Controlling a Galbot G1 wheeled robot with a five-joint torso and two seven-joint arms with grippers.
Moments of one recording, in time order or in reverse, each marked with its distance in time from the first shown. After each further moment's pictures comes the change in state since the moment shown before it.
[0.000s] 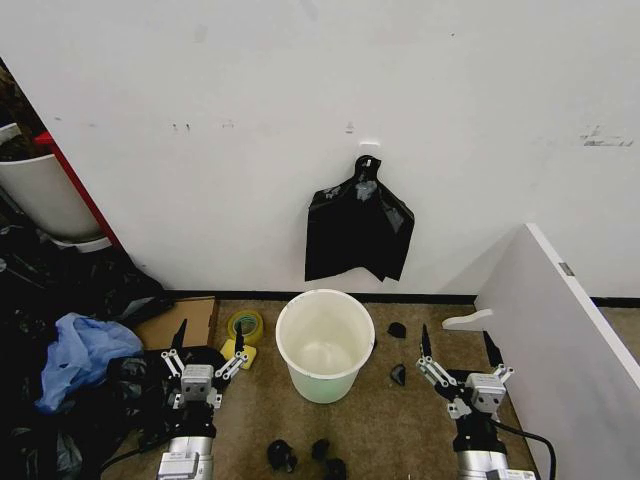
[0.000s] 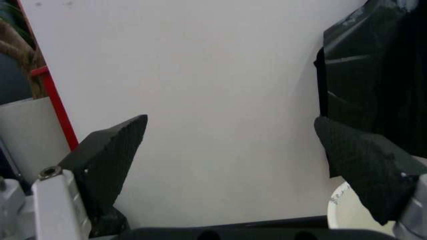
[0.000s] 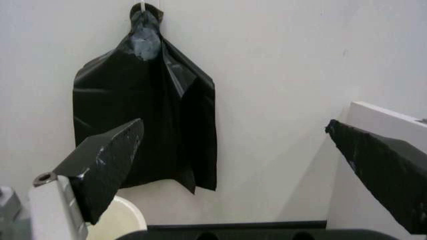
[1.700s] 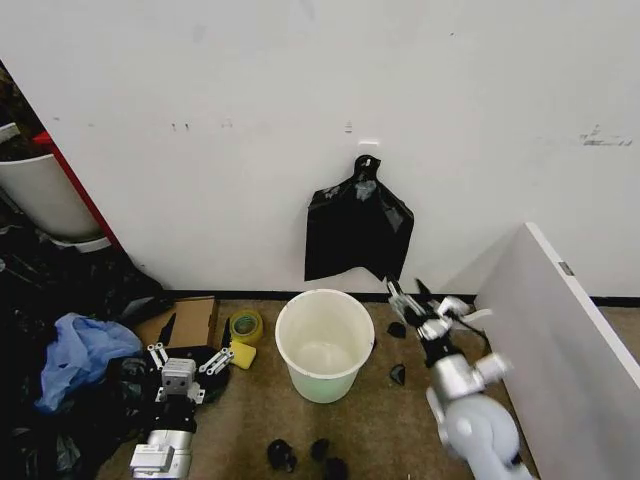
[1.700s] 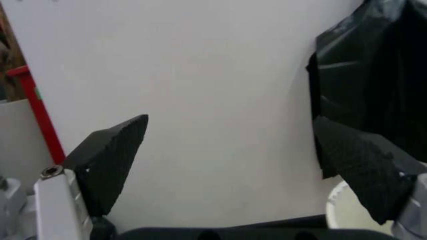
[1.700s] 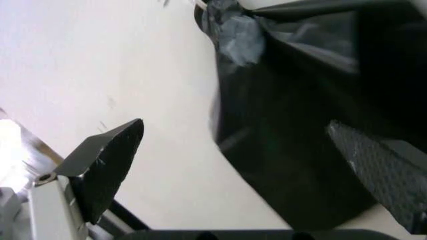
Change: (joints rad) left arm 0.008 0.149 -0.057 -0.009 -0.177 -0.021 0.057; right arm 0.675 -0.268 -0.103 -0.323 1.180 -0.403 -0.262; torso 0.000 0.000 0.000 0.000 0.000
